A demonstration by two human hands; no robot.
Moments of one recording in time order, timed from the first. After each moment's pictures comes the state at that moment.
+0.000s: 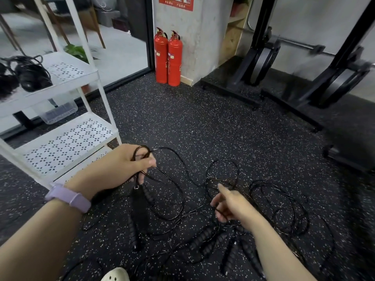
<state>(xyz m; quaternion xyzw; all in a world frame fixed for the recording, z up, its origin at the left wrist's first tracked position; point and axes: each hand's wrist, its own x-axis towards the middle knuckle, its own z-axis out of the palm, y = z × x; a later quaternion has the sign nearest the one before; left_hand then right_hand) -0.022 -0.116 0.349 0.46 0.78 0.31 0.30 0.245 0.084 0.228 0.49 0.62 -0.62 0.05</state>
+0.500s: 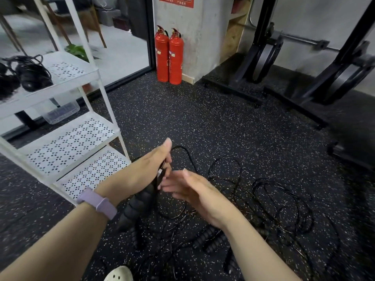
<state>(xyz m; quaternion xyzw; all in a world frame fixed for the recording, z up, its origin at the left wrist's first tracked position) 0.019 -0.089 0.343 0.36 0.73 0.40 0.43 0.180 0.011 0.289 0.20 0.57 -0.79 -0.06</state>
